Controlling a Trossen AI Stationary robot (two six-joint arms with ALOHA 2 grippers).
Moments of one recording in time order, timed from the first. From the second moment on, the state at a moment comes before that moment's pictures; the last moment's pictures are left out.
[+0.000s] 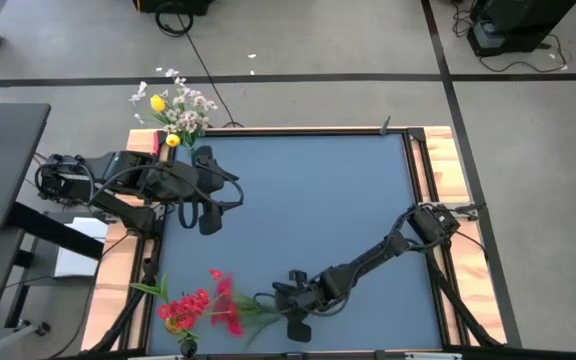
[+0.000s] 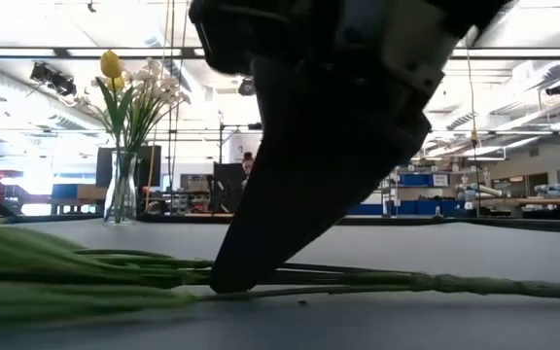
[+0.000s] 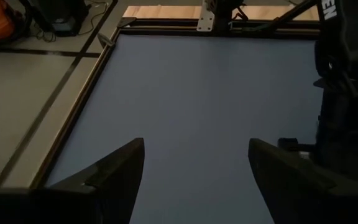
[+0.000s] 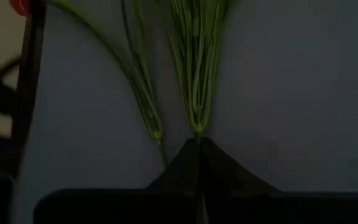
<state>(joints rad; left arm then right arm) -0.21 1.19 1.51 -0.97 -0.39 -0.18 0.49 2.23 1.53 -0.28 0.08 0.57</state>
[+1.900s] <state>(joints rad) 0.04 1.23 1.51 -0.38 -0.11 -0.11 0.14 1.50 1.53 0.44 0.56 -0.15</state>
